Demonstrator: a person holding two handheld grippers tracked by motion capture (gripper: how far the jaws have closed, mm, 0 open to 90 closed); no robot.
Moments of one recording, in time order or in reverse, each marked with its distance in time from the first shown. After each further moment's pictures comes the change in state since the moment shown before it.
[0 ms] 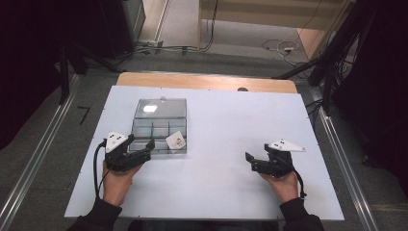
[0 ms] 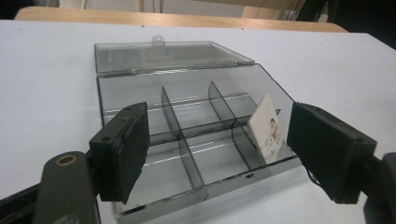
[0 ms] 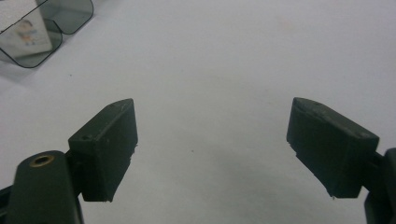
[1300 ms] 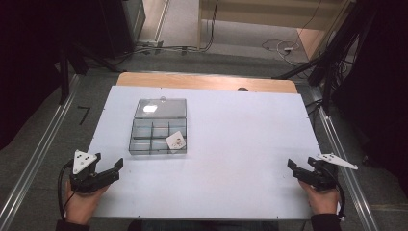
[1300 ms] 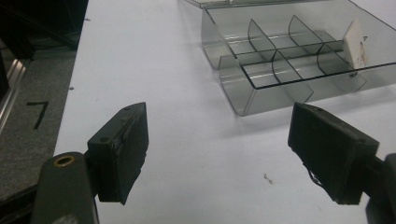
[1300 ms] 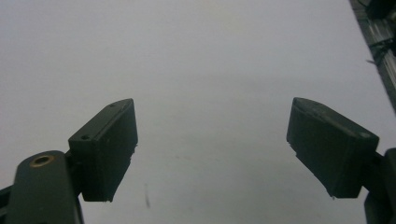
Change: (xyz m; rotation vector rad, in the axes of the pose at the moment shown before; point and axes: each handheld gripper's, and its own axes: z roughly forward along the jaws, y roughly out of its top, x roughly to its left) left arm 0.056 -0.038 -0.052 0.104 0.150 0.048; right arm -0.086 -0.049 -0.064 0.000 -0.215 0.236
